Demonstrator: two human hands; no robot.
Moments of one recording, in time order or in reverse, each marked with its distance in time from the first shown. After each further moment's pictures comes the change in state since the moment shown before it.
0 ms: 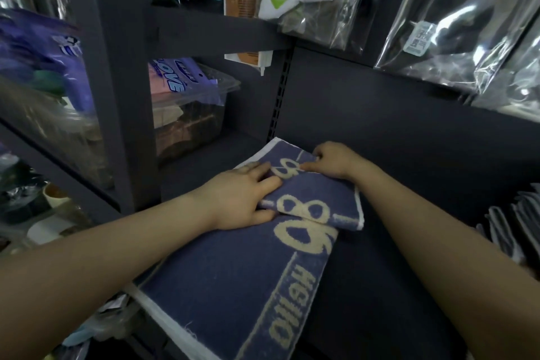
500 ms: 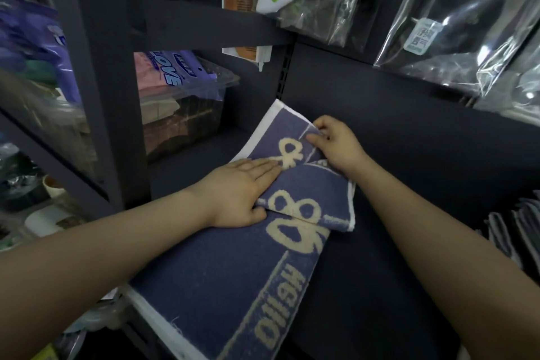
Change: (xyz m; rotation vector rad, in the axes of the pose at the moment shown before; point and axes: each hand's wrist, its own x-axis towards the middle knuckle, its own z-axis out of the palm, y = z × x) left_hand 0.006 0.004 0.002 -0.009 -0.033 -0.036; right_hand 0.003 0.004 -0.001 0.521 0.358 -0.215
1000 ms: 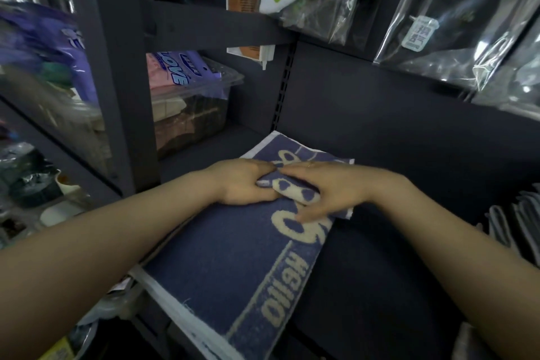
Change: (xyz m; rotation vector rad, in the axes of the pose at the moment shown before) left_hand 0.009 -0.005 -0.015 -0.329 -0.143 -0.151; right_hand -0.064 -0.052 -0.018 -0.576 -0.836 -0.229
